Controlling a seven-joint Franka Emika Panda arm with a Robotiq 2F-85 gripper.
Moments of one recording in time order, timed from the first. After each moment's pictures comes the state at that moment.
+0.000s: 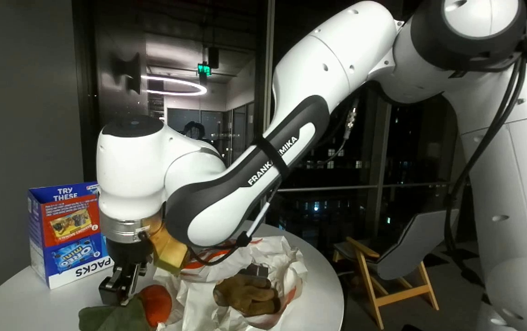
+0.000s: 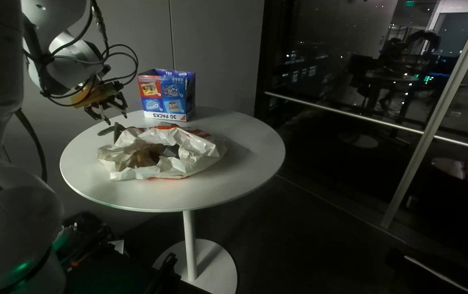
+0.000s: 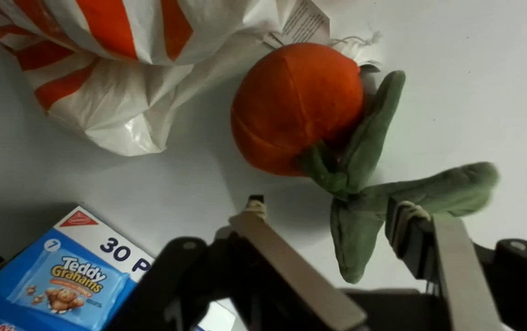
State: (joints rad) arm 0.00 0.29 0.73 -2.06 -0.85 2.44 0.46
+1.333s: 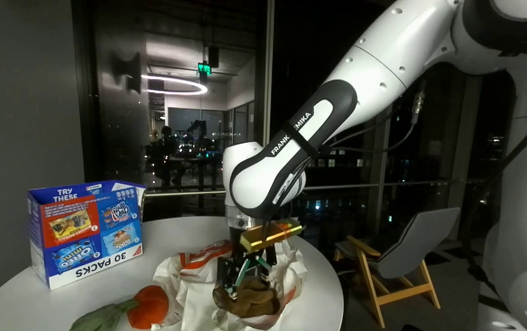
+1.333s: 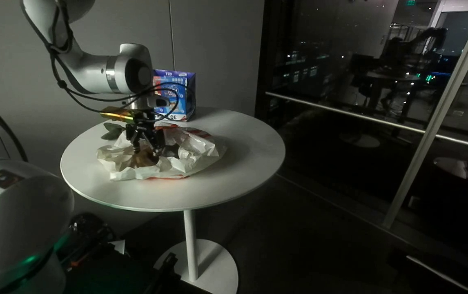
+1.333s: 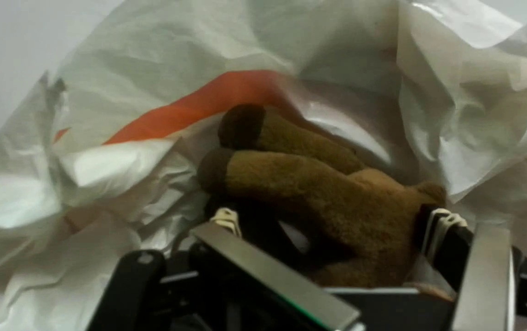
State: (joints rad) arm 0.16 0.00 0.18 -2.44 -0.03 2.36 0.41
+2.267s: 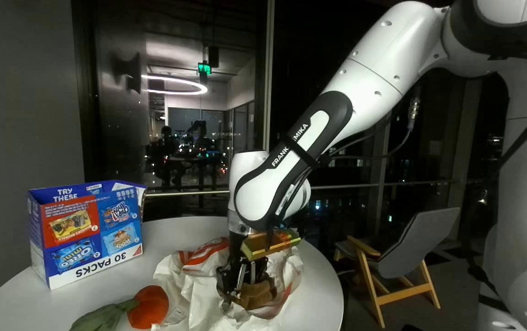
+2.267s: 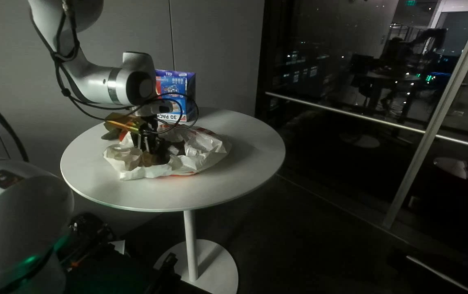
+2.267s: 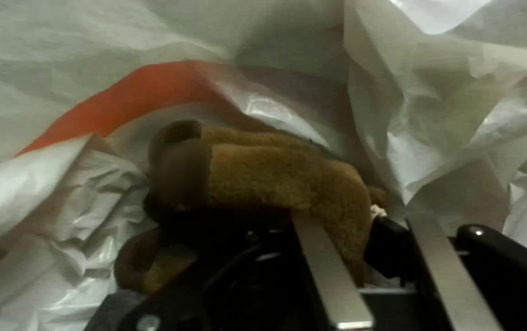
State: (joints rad) arm 0.16 0.03 0.17 -2.49 0.01 2.55 0.34
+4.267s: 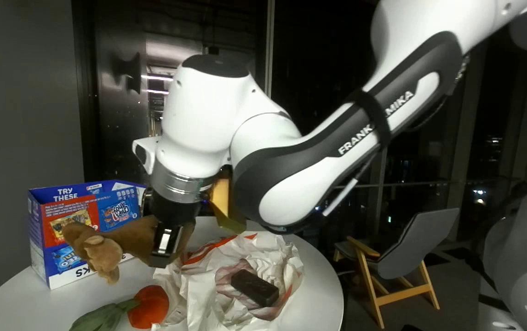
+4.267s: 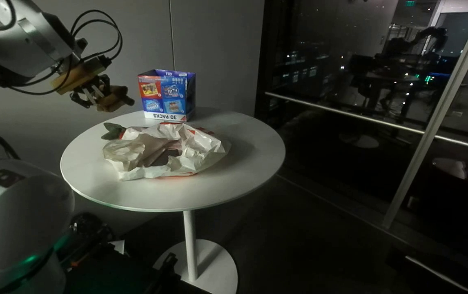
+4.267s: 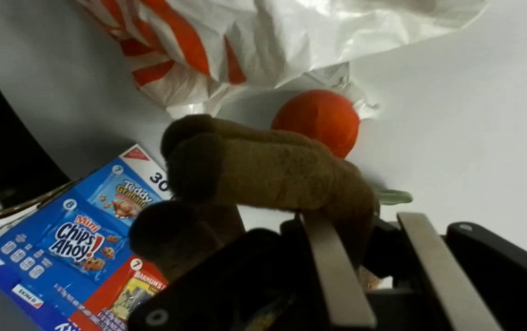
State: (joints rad) arm 0.17 -0.20 0.53 -2.40 -0.59 2.62 0.12
